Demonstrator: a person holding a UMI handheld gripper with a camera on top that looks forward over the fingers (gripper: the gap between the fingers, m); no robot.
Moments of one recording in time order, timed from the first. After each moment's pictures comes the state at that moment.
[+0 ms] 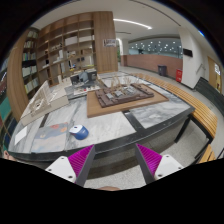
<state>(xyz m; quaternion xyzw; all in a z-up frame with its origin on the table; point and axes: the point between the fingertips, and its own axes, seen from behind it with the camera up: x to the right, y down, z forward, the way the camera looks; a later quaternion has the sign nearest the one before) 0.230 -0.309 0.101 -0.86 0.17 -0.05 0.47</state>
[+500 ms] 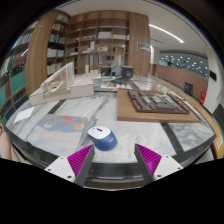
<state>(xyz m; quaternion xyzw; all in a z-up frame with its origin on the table) 0.148 -0.169 0.035 -0.87 0.01 -0.03 0.49</state>
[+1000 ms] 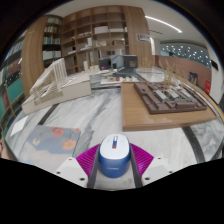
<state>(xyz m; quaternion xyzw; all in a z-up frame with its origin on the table) 0.145 -0.050 -0.010 -0.88 0.03 0.02 0.47</state>
